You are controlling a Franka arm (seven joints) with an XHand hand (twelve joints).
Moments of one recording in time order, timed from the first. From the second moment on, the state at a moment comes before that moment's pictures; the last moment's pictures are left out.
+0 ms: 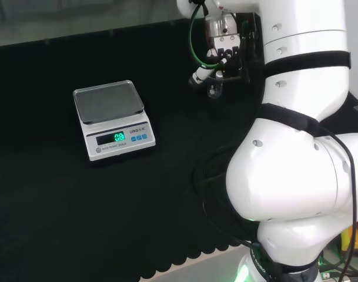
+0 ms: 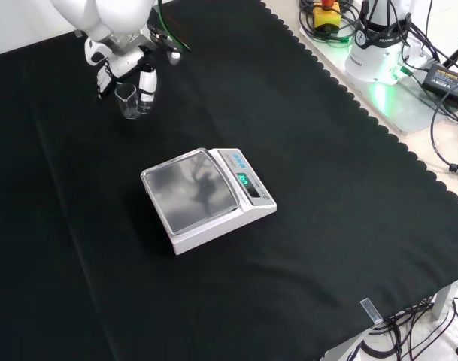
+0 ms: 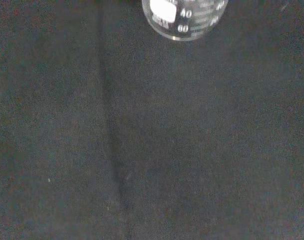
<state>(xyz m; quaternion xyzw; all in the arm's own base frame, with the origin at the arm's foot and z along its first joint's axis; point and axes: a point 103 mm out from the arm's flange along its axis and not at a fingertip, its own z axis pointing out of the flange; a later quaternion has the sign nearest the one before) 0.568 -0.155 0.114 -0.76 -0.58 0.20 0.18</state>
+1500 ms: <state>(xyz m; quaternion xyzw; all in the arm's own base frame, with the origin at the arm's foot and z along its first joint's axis) 0.566 -0.148 0.117 -0.79 -0.56 0.22 0.13</state>
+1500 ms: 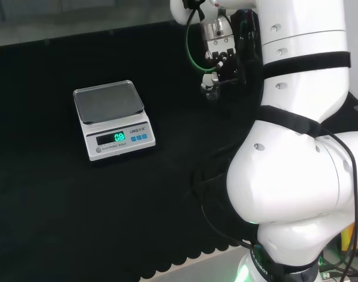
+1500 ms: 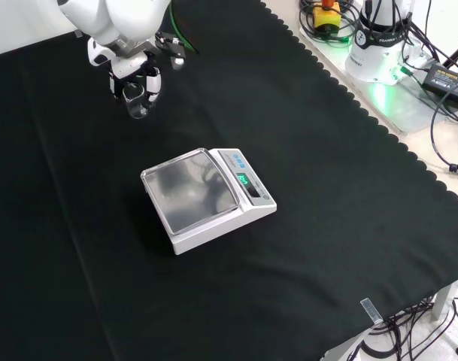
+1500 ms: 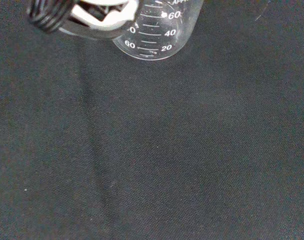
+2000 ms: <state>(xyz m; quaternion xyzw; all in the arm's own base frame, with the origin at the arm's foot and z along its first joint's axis) 0.568 -0.137 0.148 -0.78 -0.56 0.22 0.13</state>
